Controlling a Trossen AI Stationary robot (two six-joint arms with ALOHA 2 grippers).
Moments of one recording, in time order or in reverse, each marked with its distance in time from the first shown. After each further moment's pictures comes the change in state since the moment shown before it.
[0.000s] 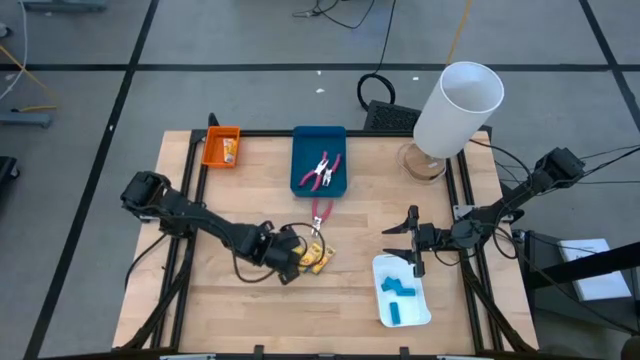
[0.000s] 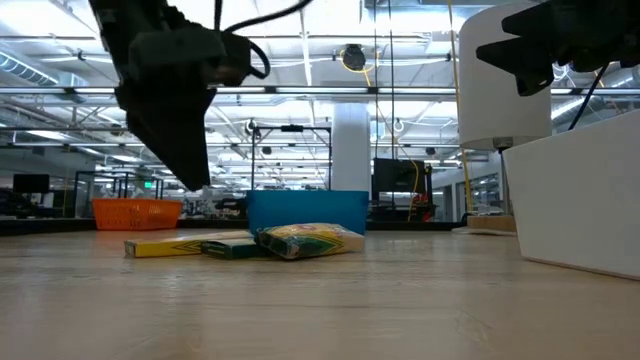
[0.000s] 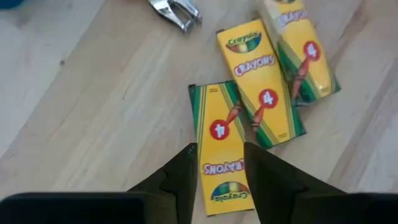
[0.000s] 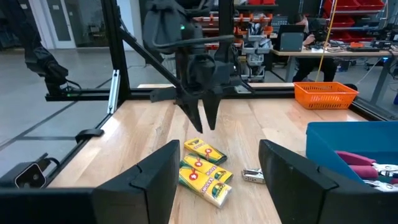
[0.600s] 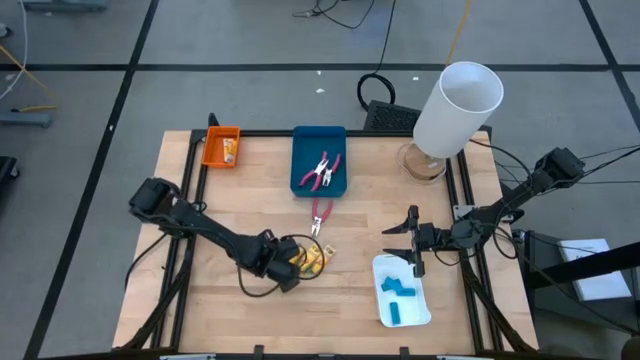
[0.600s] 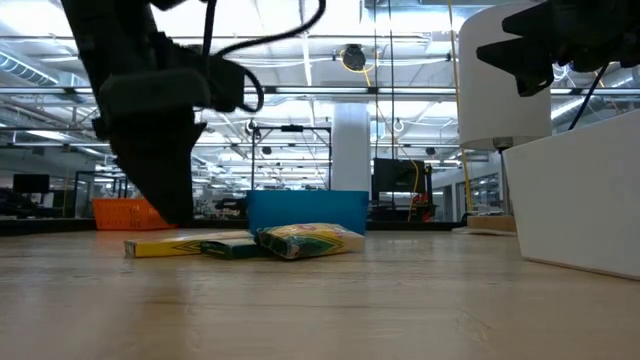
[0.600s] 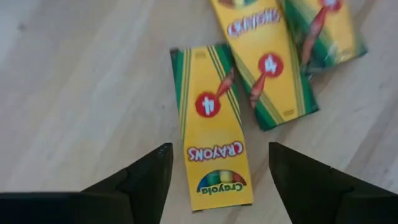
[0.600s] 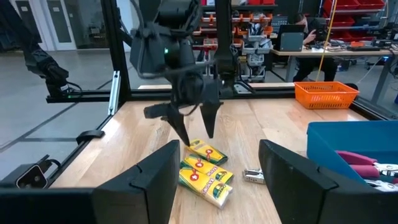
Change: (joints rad) left arm -0.051 0.093 -0.003 0.020 -0.011 -0.062; right arm 0.000 0.000 0.000 0.002 0.000 0.006
